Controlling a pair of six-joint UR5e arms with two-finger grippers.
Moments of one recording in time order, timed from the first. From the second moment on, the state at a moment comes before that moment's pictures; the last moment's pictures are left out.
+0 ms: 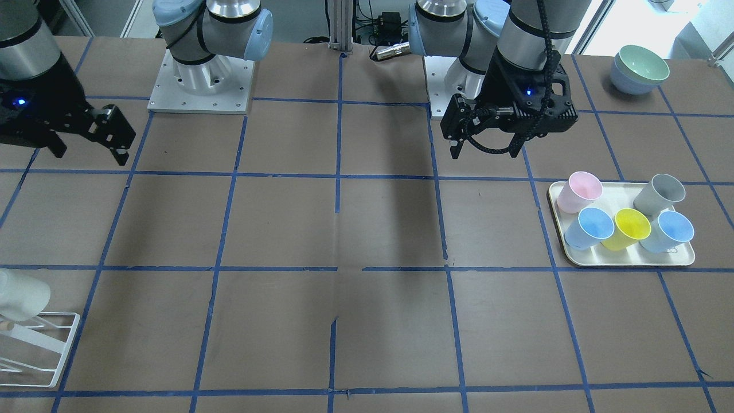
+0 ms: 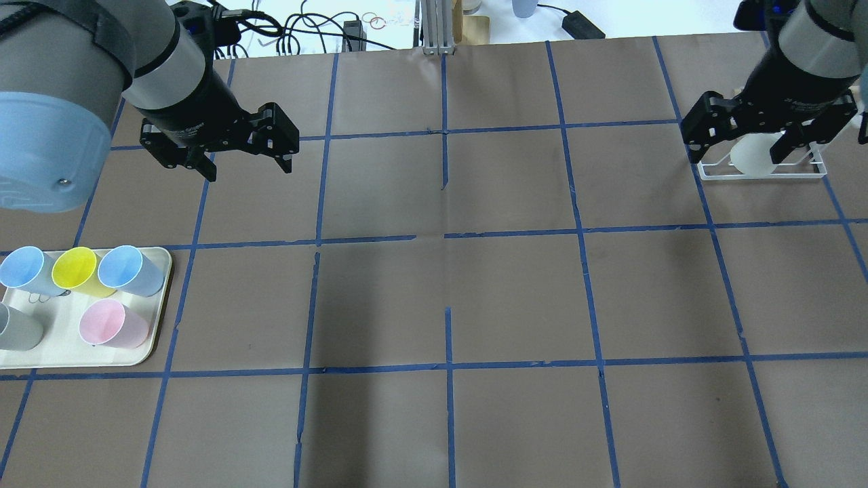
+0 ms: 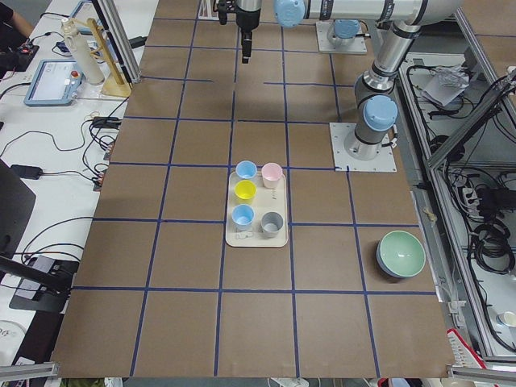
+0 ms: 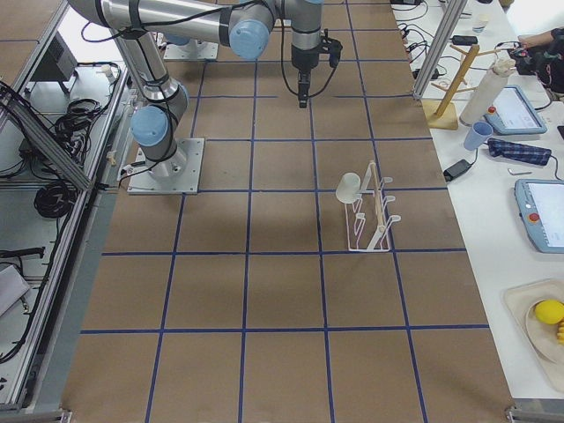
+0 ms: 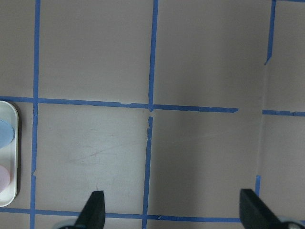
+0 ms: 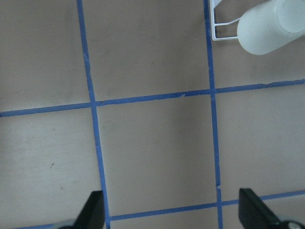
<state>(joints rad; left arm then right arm) -1.60 -1.53 -1.65 -1.44 1.56 -0.10 1.32 -1.60 1.69 -1.71 -1.62 -0.17</state>
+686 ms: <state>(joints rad) -1.60 -1.53 -1.65 -1.44 1.56 -0.10 1.16 -1.44 1.68 -1.93 -1.61 -0.47</state>
